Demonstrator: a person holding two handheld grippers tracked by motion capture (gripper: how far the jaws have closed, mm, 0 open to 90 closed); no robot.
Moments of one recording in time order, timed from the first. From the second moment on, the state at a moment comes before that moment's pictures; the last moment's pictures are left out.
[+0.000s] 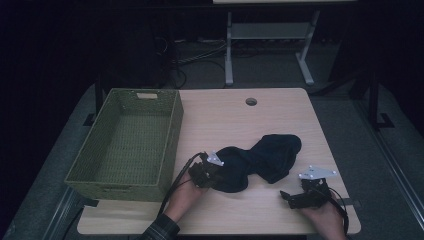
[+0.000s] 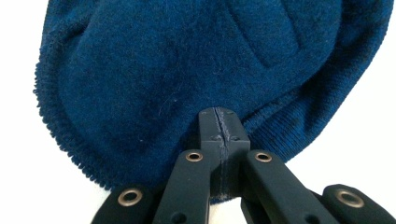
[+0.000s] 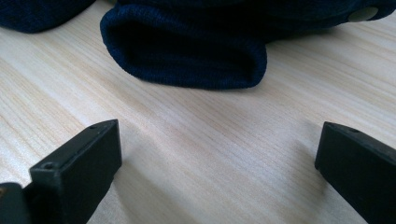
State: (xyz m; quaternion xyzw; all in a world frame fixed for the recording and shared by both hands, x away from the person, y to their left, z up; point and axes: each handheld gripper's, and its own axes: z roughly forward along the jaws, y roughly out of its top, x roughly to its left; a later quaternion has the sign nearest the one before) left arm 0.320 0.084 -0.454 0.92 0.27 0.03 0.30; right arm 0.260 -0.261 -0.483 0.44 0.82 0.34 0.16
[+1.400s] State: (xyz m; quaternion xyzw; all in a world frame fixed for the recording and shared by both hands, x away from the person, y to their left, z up) left arm 0.323 0.089 -0.456 0.91 0.28 0.01 0.32; right arm 0.306 -0.275 -0.419 0.42 0.80 0.38 0.19
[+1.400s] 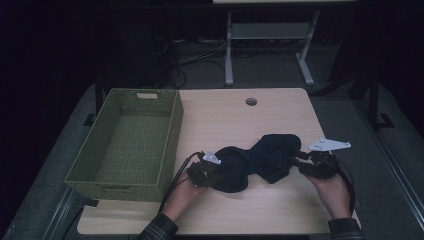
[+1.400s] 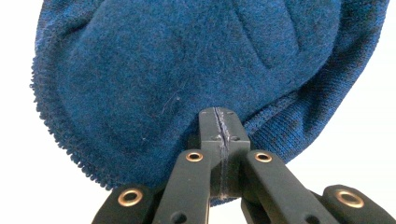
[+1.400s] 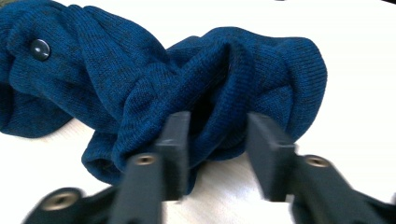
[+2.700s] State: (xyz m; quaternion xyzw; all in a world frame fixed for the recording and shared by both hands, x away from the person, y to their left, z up) left arm 0.321 0.086 -0.455 0.91 0.27 0.03 0.31; right arm 0.423 -0.237 -0.353 0.42 0.79 0.38 0.23
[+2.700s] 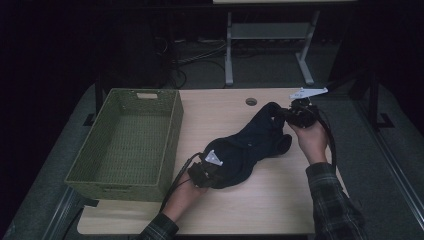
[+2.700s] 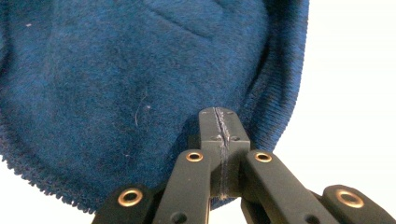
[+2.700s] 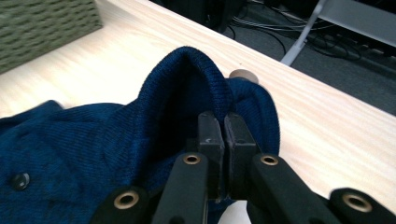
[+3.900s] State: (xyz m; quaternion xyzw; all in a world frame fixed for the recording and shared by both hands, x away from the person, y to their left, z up) left arm 0.323 0.088 -0.455 0.91 0.27 0.01 0.31; right arm 0.449 -0.233 -0.397 0.42 0.81 0.37 0.20
